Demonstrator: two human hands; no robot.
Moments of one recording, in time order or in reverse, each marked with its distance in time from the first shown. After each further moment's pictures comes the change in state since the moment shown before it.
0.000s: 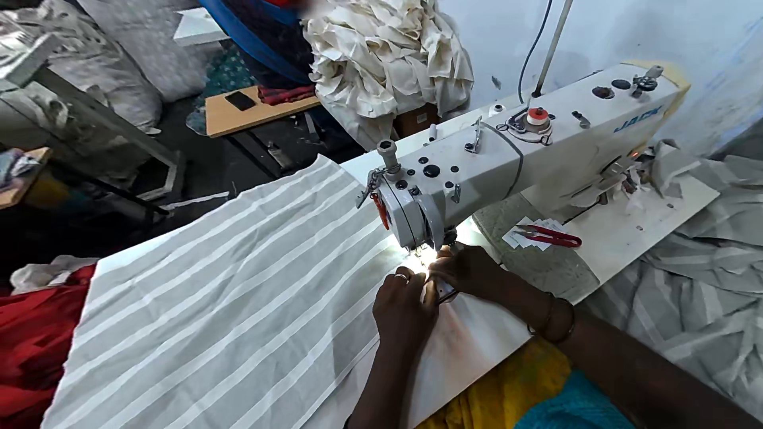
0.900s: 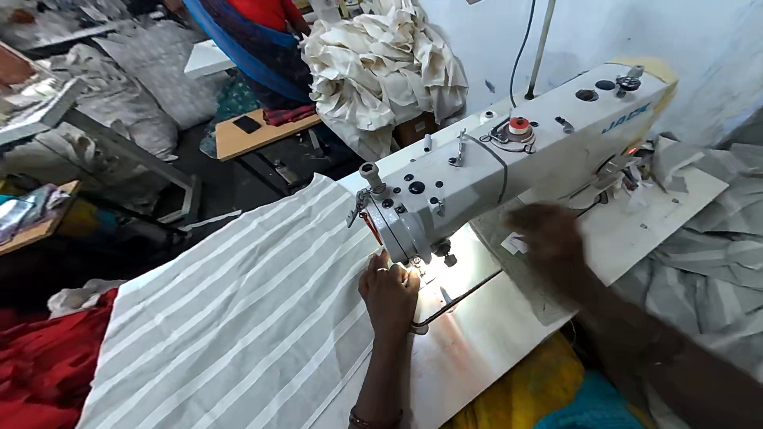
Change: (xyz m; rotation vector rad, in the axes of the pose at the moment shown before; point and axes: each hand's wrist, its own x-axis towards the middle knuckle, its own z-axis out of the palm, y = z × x) left_hand 0.041 -0.017 0.007 0.010 -0.212 -0.269; right_hand -0.053 0.012 -0.095 -0.379 0.575 0.063
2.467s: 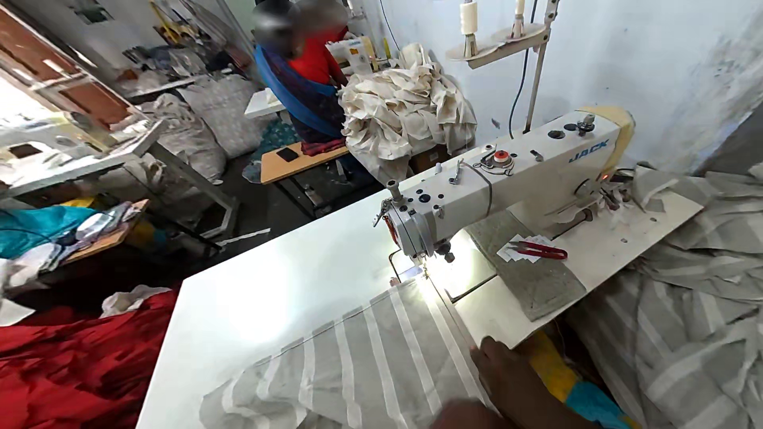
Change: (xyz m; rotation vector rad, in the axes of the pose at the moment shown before) left_hand -0.170 0.070 -0.092 -0.196 -0.912 0.548; right_hand -0.110 -0.149 -0.020 0.138 -0.765 0.280
